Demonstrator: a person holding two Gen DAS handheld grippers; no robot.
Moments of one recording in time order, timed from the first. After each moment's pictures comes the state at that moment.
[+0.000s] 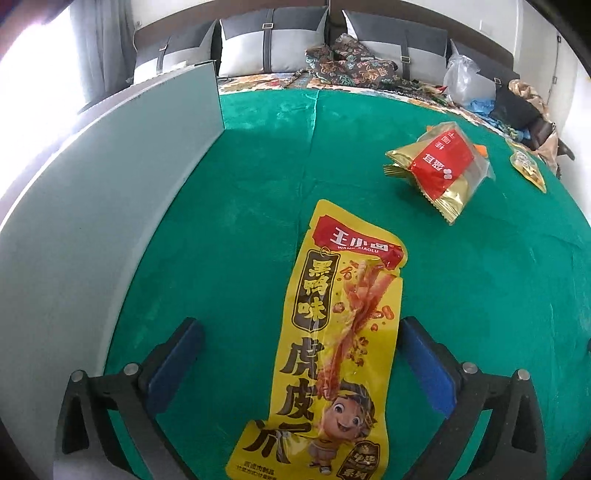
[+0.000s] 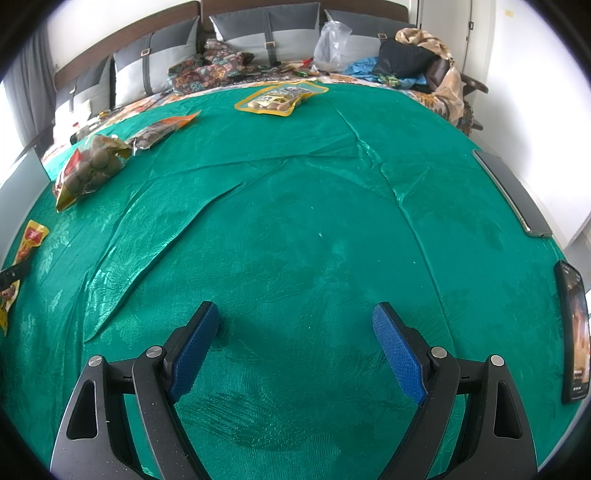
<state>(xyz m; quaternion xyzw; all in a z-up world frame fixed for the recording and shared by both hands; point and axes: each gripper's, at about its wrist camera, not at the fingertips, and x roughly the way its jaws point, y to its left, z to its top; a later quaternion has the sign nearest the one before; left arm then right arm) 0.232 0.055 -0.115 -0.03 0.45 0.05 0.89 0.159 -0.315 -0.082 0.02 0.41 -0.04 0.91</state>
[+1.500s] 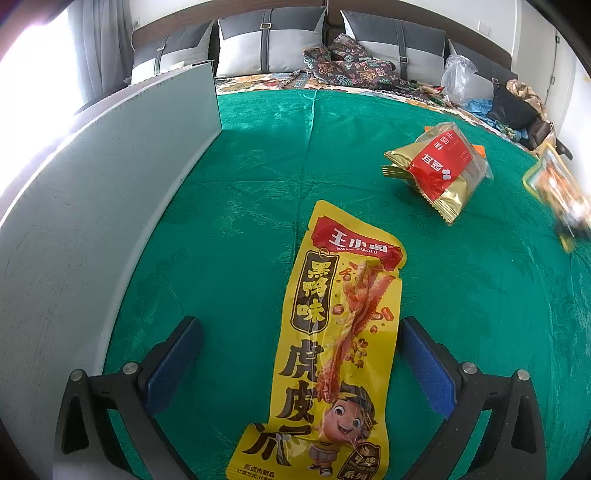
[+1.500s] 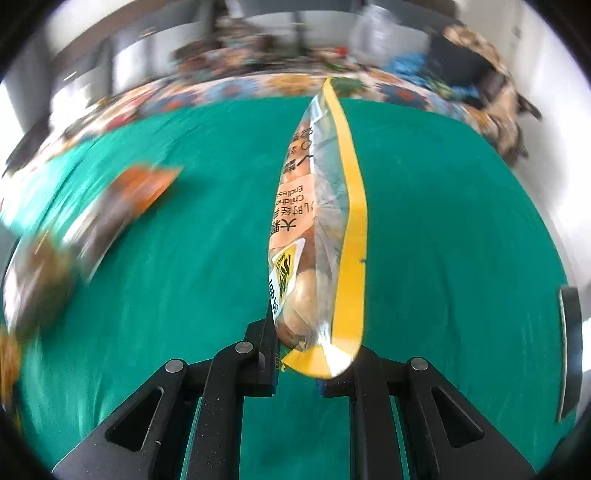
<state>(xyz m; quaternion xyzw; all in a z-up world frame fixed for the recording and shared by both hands) 0.221 0.057 -0.114 -0.03 0.45 0.05 0.89 0.338 -0.298 -0.060 -0.02 0.46 0.02 0.89</state>
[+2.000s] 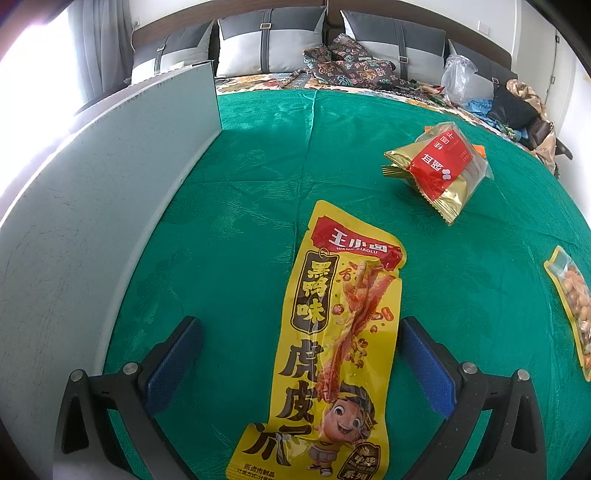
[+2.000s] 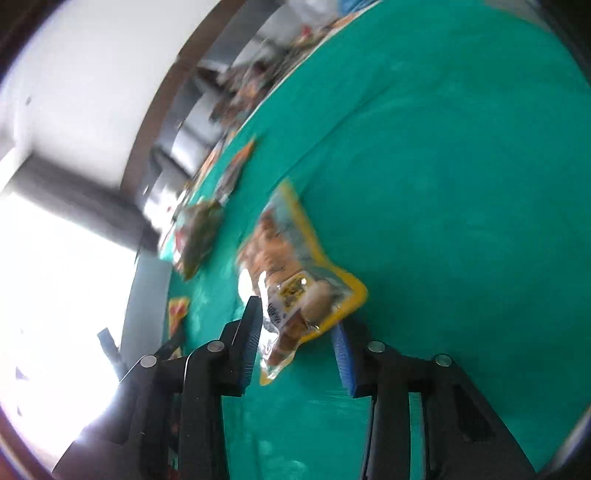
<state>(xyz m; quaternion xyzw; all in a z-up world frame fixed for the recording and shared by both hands) 0.221 0.057 -0.114 -0.03 0.45 0.05 0.89 0.143 -0.358 -0.102 0.36 0.40 0.13 0.83</state>
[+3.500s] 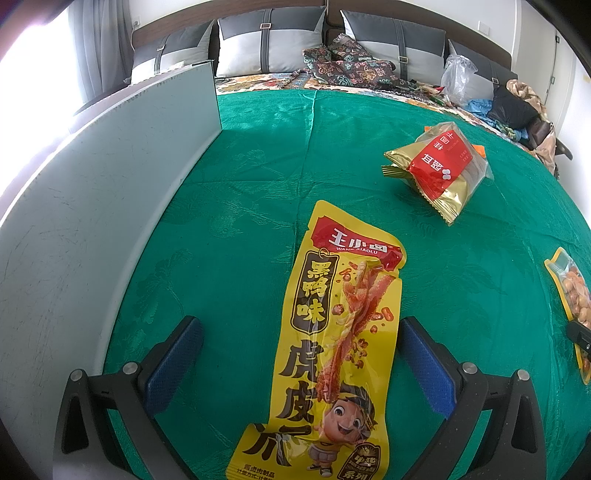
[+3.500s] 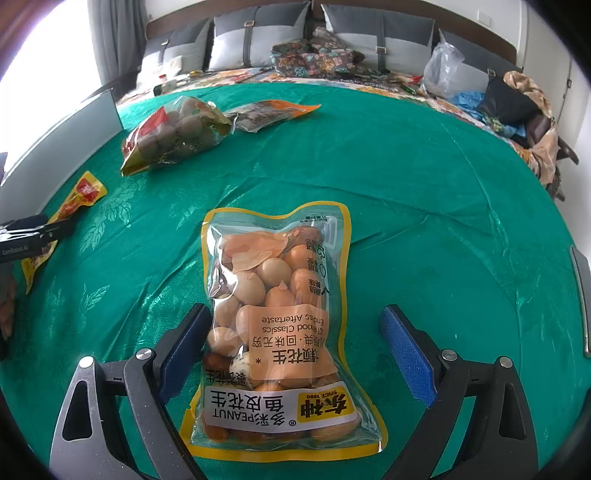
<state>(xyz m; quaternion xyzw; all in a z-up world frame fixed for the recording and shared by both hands) 0.221 0.057 -0.114 -0.03 0.45 0.05 0.89 0.199 -0.252 -0.091 -0.08 0.42 0.13 0.90</state>
